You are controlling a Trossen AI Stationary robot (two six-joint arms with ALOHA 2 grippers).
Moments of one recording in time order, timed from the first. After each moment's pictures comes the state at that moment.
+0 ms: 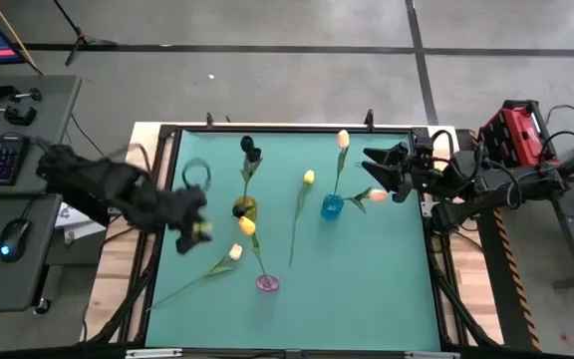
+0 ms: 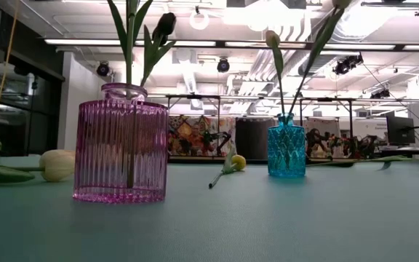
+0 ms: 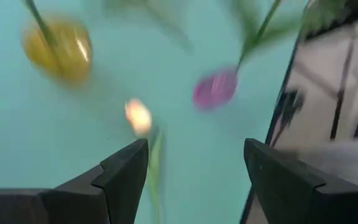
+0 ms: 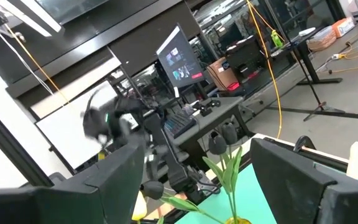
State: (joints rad) left arm -0.39 1.06 1.23 -1.14 -0.09 -0.88; right arm 0.17 0.78 0.86 0.09 0.47 0.49
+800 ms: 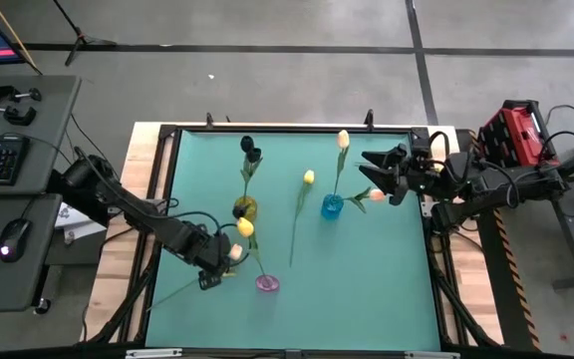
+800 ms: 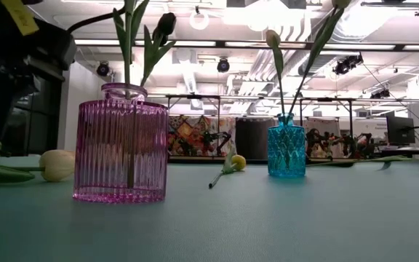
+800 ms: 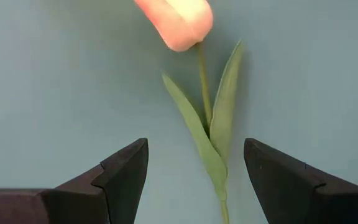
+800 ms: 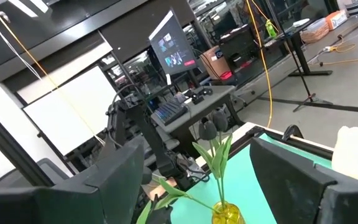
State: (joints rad) left arm -0.53 1.45 0.86 -0.86 -0.03 -0.90; right arm 0.17 0.78 0.86 0.01 0.47 0.49
